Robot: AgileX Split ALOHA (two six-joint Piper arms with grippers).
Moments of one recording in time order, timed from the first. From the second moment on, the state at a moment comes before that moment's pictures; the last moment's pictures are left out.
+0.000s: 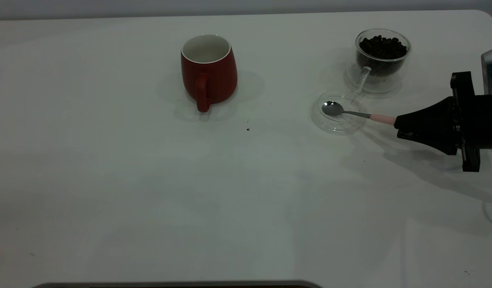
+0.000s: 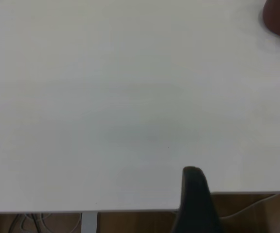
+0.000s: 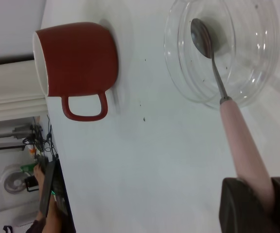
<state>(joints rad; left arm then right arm) -0.02 -0.02 -0.49 0.01 1.14 -0.01 -0.29 2.51 -0.82 1.81 1.06 -1.63</state>
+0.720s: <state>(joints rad) -0.02 -0.02 -0.49 0.01 1.14 -0.01 -0.29 2.51 -0.83 1.81 1.06 -1.67</state>
